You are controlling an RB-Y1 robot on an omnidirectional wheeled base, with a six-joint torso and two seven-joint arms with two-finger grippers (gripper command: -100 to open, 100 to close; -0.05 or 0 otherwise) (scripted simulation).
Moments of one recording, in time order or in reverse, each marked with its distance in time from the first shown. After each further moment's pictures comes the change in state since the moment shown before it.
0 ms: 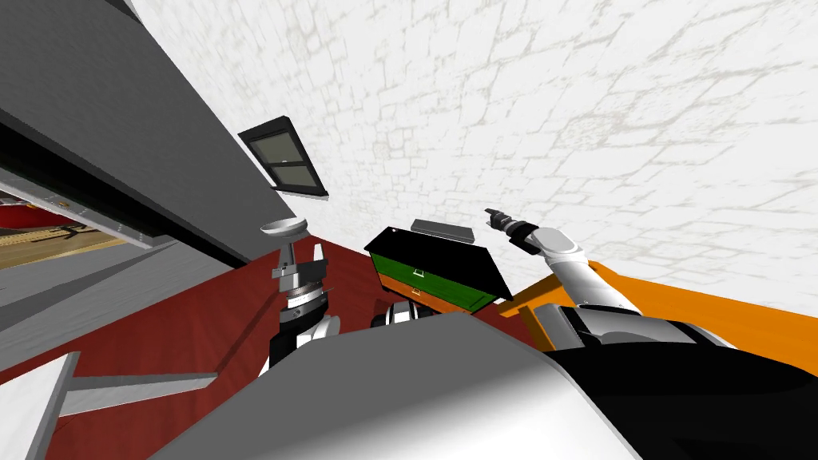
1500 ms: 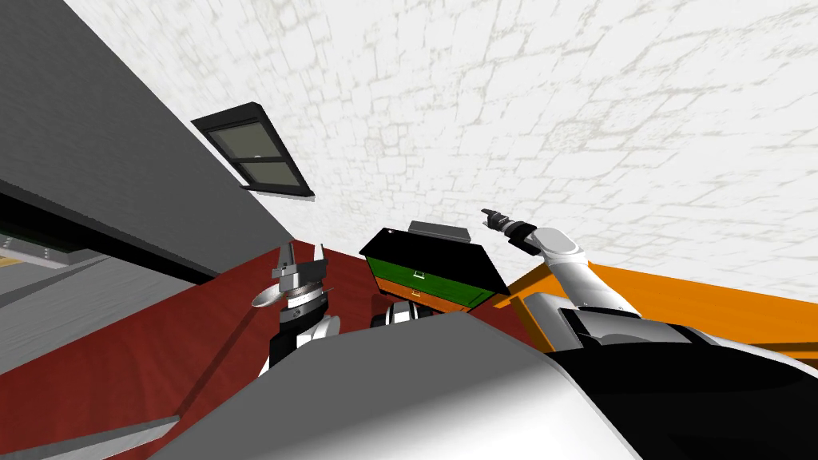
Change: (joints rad) left arm 0.000 0.000 0.000 0.000 0.000 0.000 0.000; right arm 0.014 0.016 -0.014 -0.045 -0.033 -0.057 0.026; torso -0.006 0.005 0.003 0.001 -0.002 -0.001
